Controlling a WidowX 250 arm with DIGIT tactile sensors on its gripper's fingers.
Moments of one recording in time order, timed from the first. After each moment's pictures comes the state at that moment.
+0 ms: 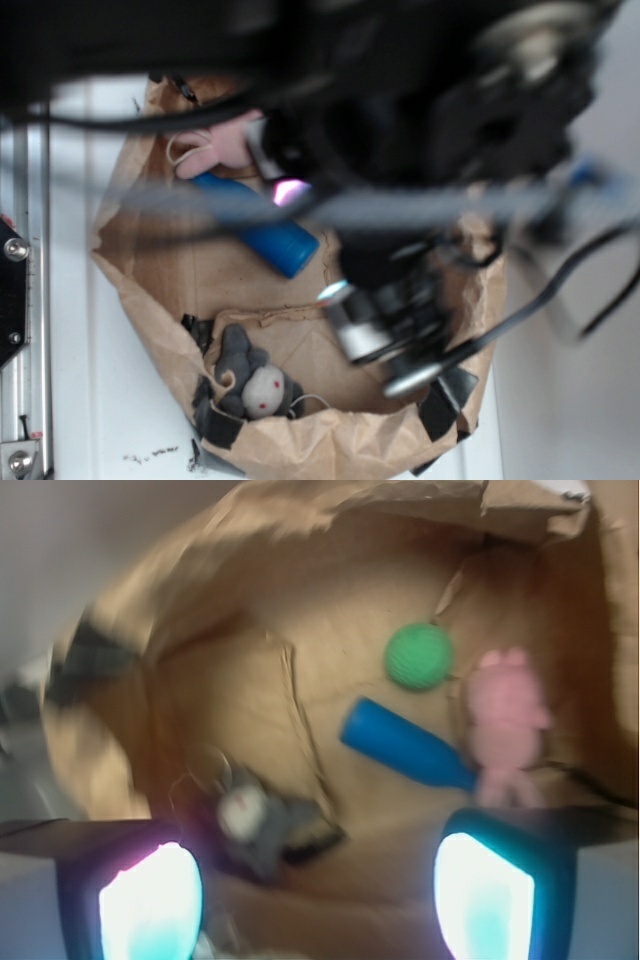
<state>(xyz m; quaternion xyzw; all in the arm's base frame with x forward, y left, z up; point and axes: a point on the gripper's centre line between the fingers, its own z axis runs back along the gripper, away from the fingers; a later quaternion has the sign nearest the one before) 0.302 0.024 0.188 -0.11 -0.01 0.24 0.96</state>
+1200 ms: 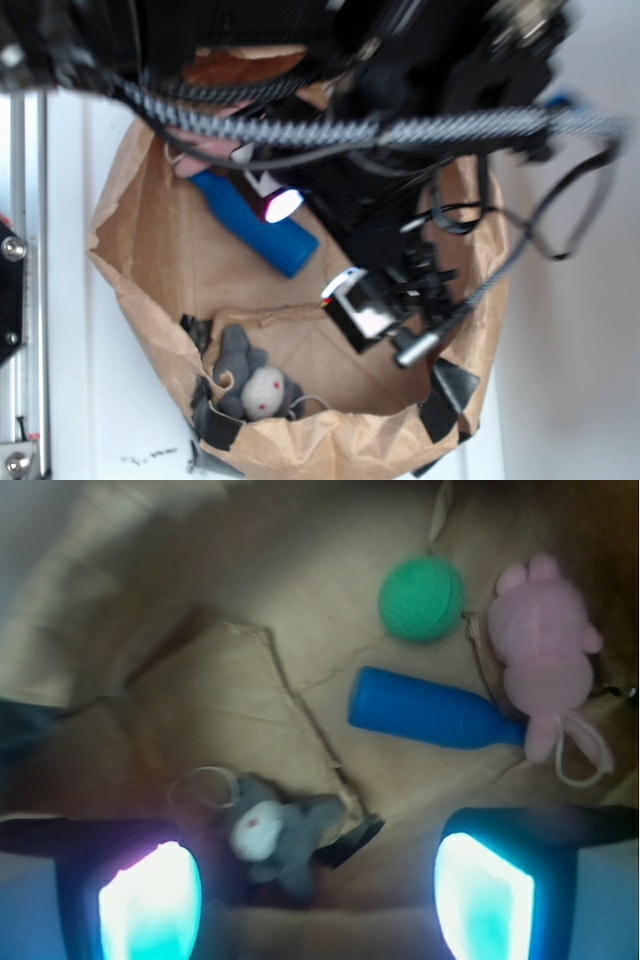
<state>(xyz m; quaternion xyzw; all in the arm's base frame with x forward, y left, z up) 0.287 0.024 0.152 -0.12 0.03 0.29 0.95</state>
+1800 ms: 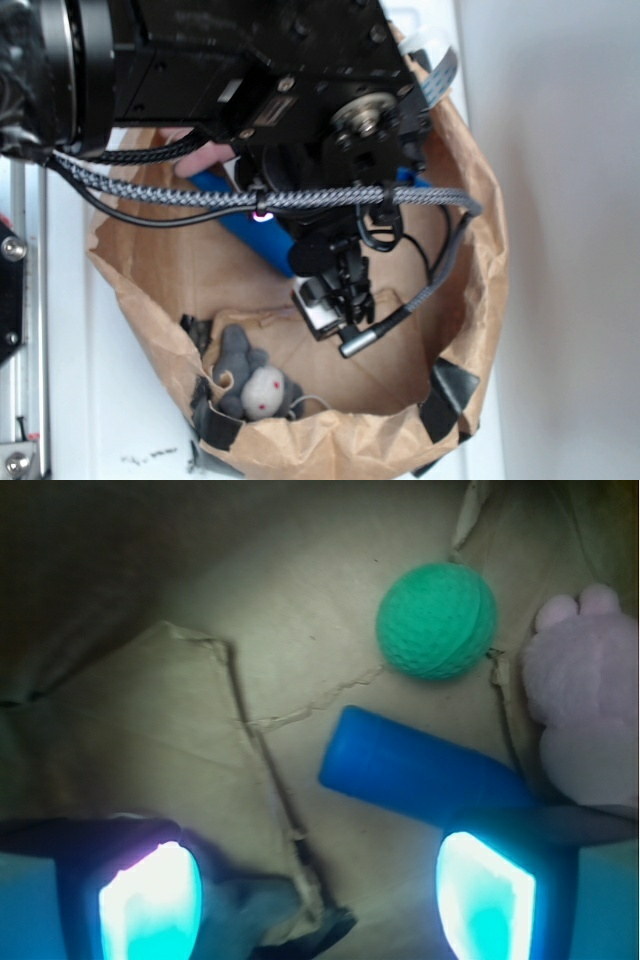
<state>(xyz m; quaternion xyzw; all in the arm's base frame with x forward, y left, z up) 0.285 0.013 0.114 -0.10 -0.04 0.21 0.97</state>
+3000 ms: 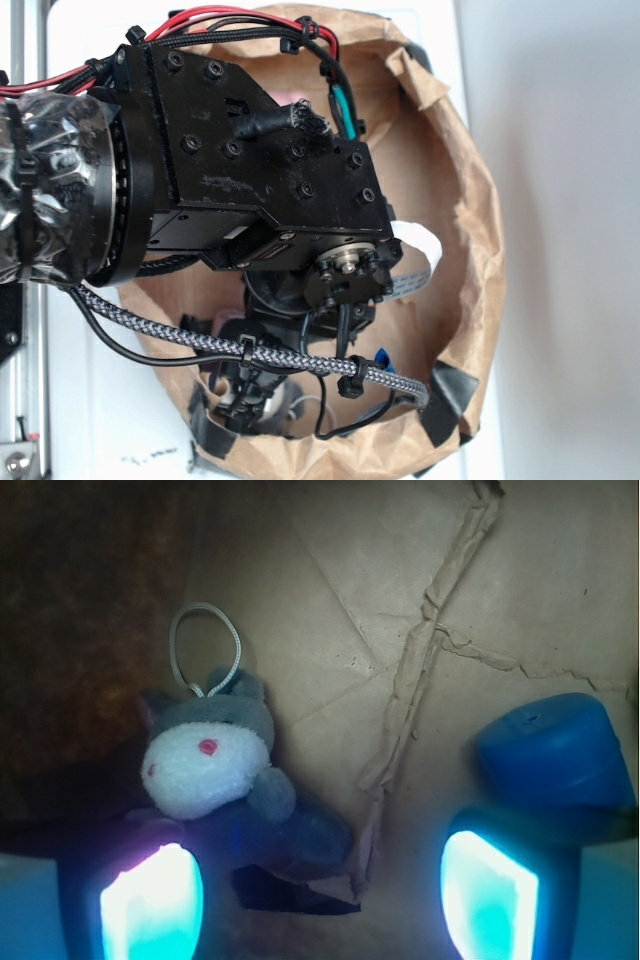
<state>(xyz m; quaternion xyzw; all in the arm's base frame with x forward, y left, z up) 0.265 -0.035 0.090 -0.13 -0.01 -0.14 0.98</state>
